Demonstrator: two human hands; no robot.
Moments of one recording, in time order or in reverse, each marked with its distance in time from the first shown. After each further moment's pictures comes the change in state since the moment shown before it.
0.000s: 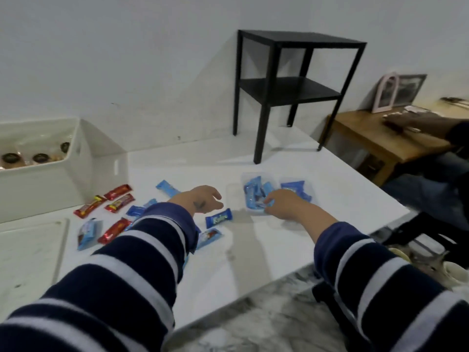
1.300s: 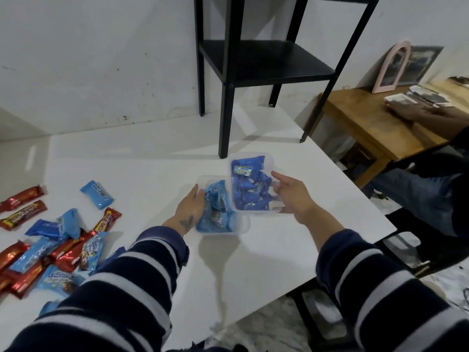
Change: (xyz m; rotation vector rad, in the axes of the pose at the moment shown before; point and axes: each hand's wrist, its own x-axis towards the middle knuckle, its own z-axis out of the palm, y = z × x) left_hand 0.181 0.069 0.093 -0.790 0.213 -0.146; right_hand 0.136 0.171 -0.020 1.219 0.165 0.250
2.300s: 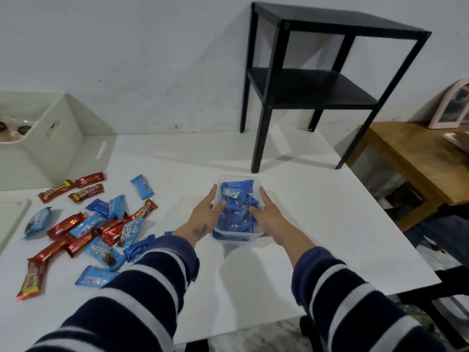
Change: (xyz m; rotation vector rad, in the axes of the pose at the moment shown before) left_hand -0.049 0.008 -0.015 -0.045 0.119 0.051; right_hand -0.022 0.001 0.080 -0.253 -0.309 -0.033
